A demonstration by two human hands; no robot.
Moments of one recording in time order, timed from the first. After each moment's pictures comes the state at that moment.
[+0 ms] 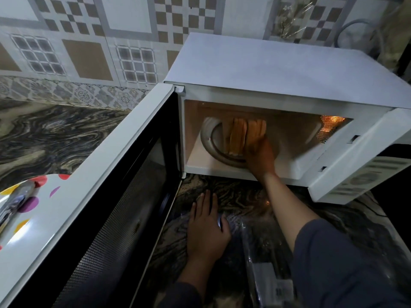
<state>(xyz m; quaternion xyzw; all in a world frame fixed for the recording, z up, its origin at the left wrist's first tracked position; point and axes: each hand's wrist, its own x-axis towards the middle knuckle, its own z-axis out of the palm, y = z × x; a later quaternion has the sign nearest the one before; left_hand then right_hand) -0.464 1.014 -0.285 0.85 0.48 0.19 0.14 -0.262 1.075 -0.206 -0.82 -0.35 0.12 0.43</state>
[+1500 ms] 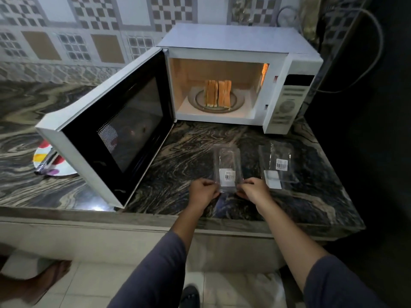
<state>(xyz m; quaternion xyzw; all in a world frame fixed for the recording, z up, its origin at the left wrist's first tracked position) -0.507 0.837 -0.245 0.46 0.53 0.25 0.67 -0.386 0.764 -0.229 -0.78 -0.13 0.40 0.47</state>
